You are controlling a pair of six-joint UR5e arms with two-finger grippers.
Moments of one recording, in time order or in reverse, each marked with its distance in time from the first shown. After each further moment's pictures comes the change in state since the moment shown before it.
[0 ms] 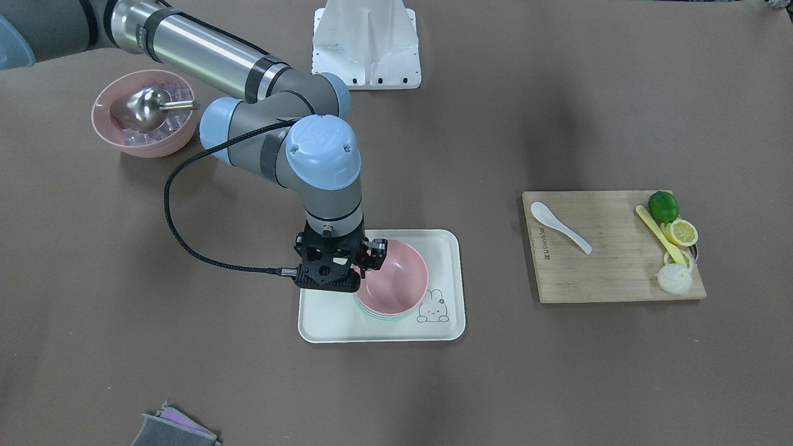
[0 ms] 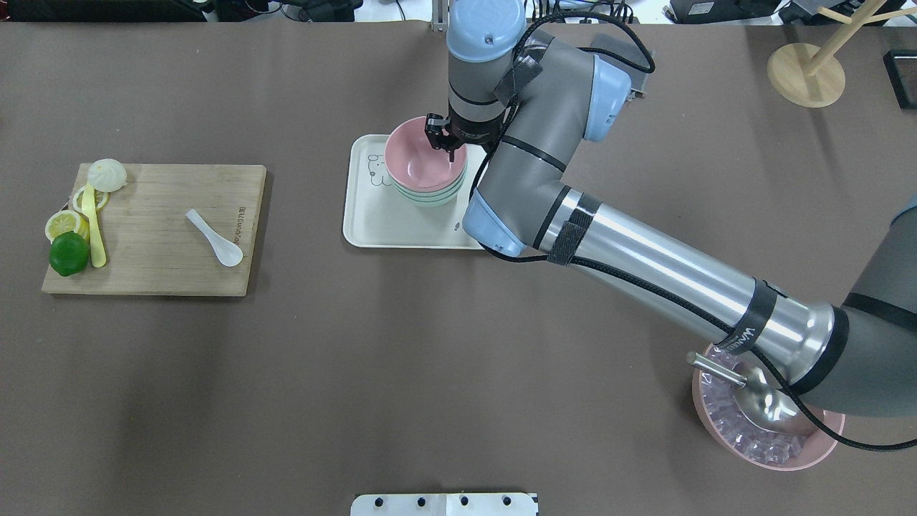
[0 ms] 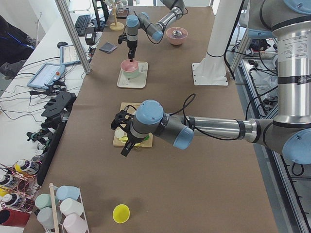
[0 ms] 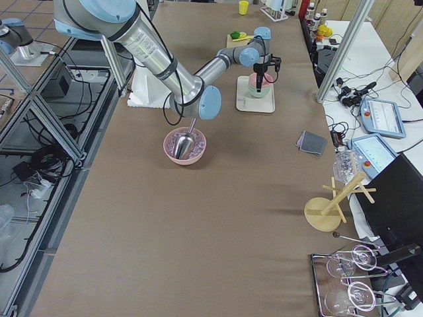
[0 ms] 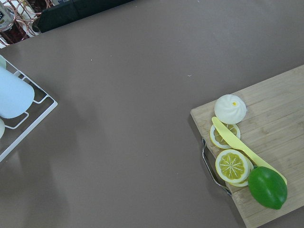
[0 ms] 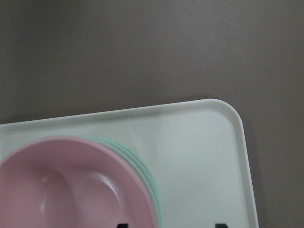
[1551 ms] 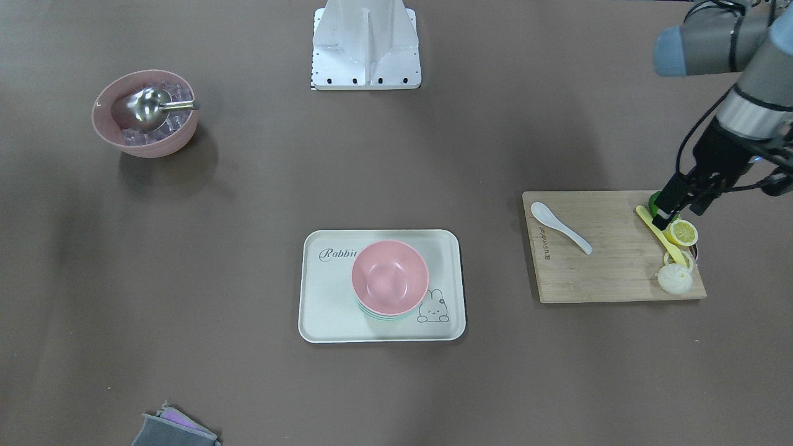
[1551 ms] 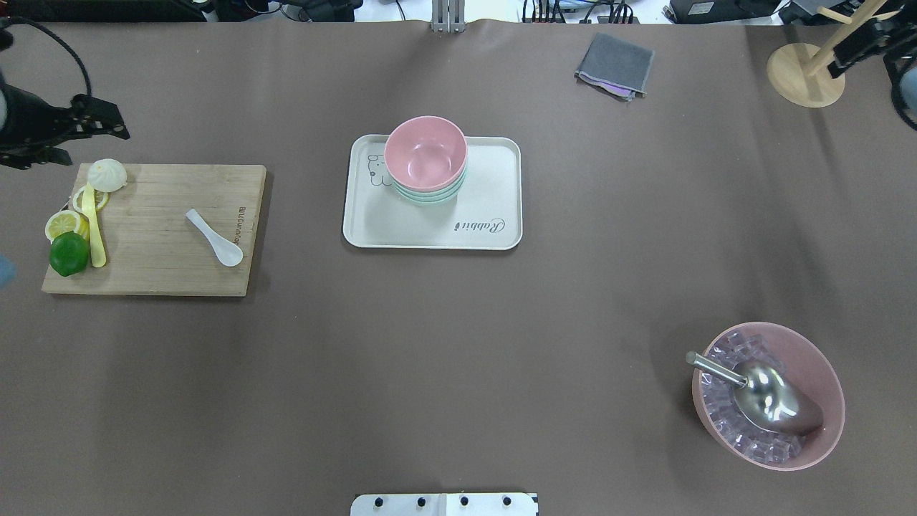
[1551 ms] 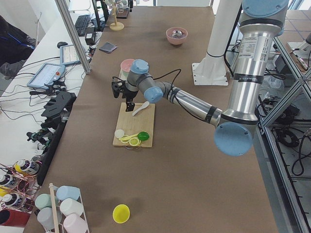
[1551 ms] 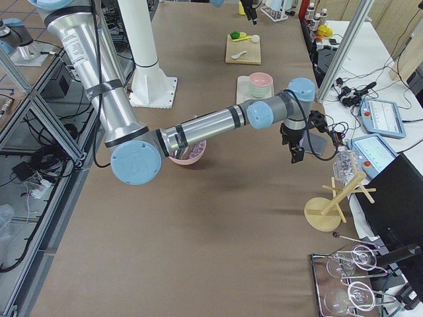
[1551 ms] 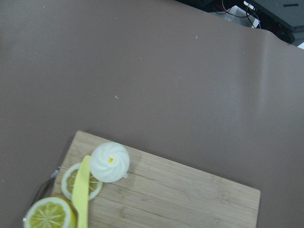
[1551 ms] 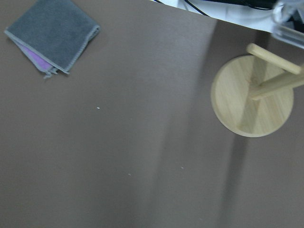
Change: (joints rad) left arm 0.609 -0.299 -0.076 0.067 0.483 -1.378; right arm 0.677 -0.611 0.325 -0.088 0.308 -1.099
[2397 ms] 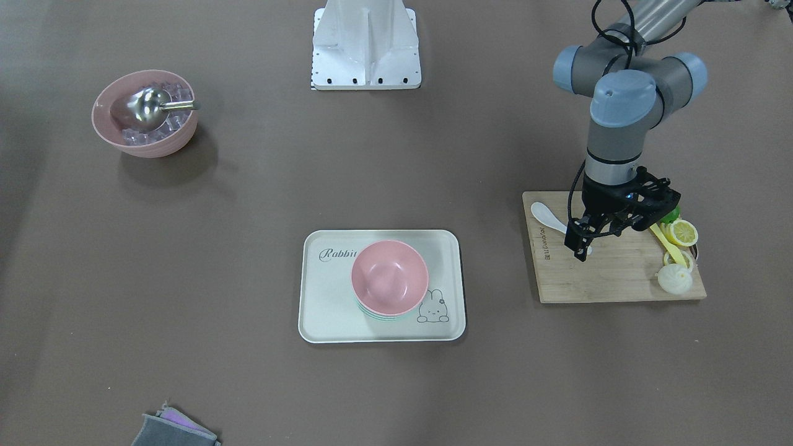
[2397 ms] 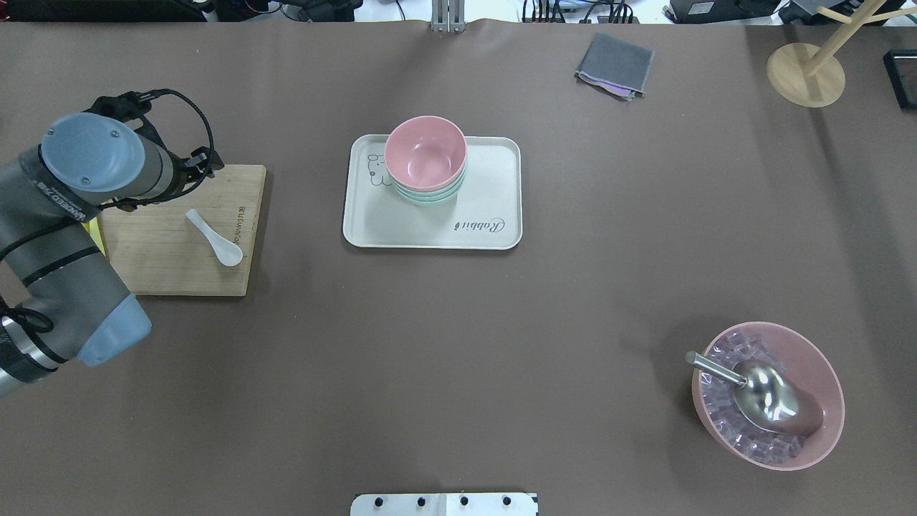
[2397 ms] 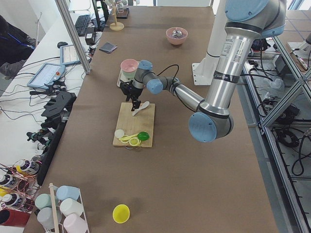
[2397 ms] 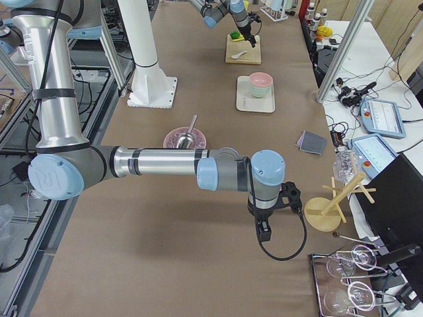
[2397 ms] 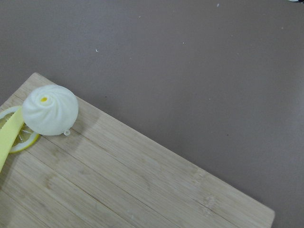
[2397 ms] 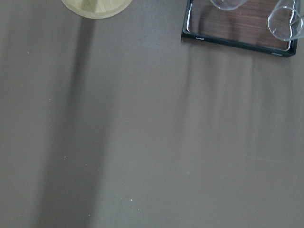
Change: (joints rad) left arm 0.250 -0.132 0.127 0.158 0.323 -0.217; right arm 0.292 -0.298 0.003 -0.030 0.029 -0.321
